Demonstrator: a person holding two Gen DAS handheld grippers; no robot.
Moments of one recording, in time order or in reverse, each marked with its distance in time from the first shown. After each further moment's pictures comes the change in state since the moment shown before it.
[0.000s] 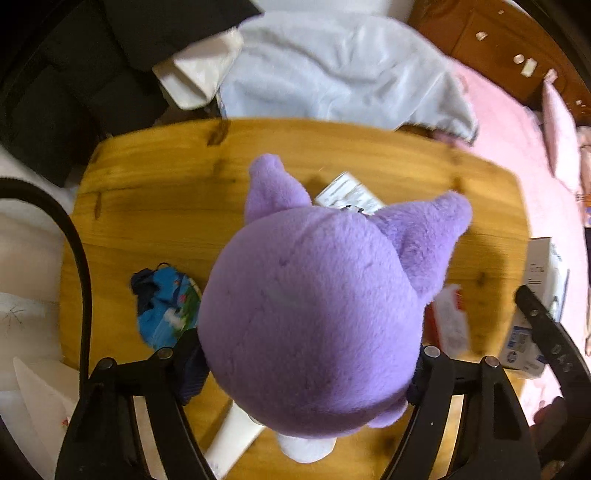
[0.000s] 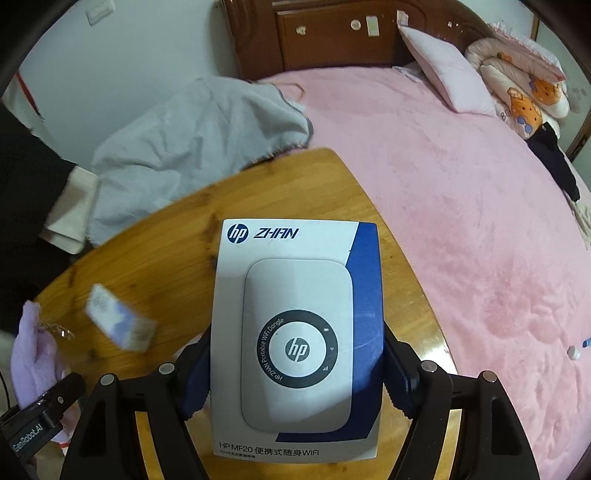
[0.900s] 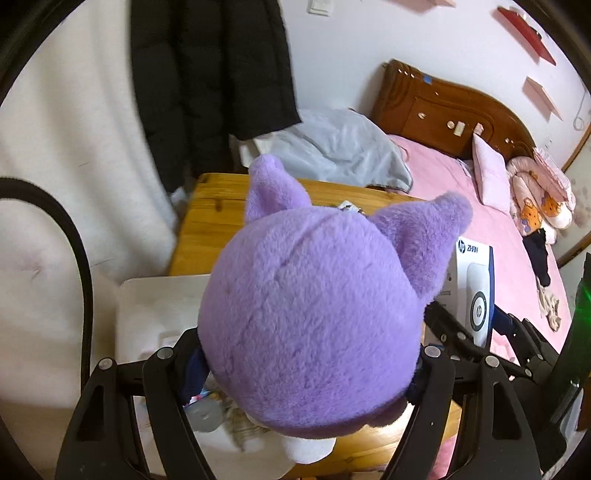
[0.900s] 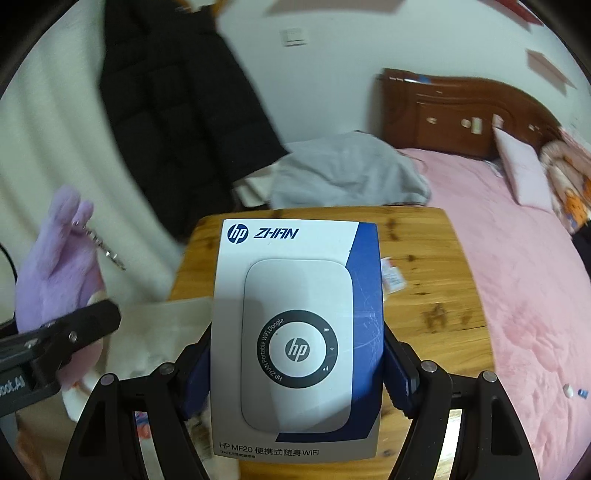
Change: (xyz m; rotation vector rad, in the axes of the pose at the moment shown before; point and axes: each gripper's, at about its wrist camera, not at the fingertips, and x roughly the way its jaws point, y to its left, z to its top) left arm -0.237 0.151 -0.171 0.022 -0.317 -0.119; right arm -0.255 0.125 -0.185 -0.374 -0.181 0.265
